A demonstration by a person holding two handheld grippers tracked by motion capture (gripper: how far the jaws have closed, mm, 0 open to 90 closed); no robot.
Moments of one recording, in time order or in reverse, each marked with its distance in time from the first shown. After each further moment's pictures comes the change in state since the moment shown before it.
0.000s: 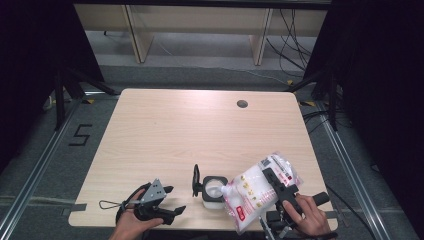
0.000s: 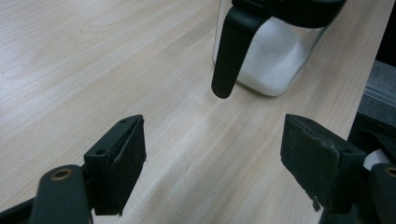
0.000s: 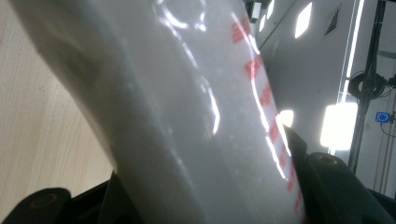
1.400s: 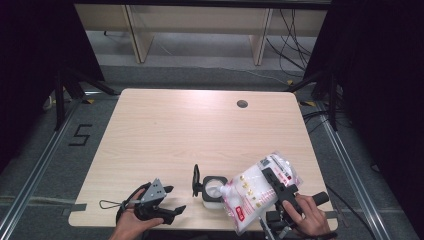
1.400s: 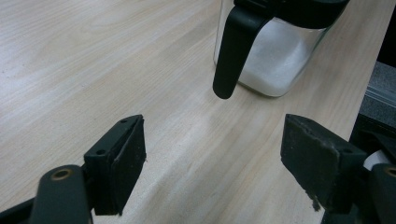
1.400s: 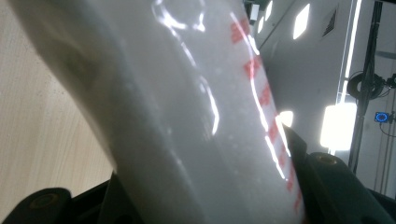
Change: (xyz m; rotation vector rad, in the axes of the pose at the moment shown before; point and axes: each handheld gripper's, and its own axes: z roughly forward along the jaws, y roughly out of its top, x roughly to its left) left arm 0.000 -0.001 0.000 0.004 -0.006 0.002; right arm -0.003 0.001 -0.001 -0.001 -0.002 0.004
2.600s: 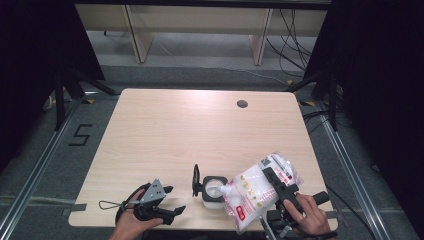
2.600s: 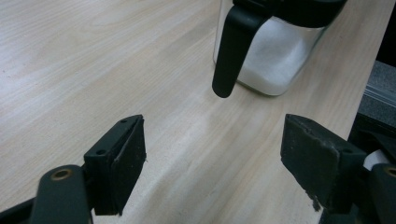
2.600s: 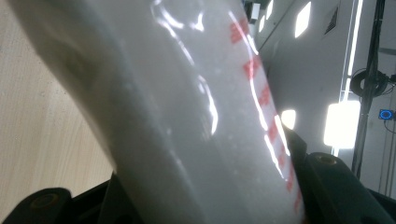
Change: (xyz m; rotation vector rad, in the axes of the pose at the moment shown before) left arm -0.001 -0.001 -0.001 -0.008 0.009 -0.014; right arm 0.001 -0.003 0.002 -0.021 -0.008 0.011
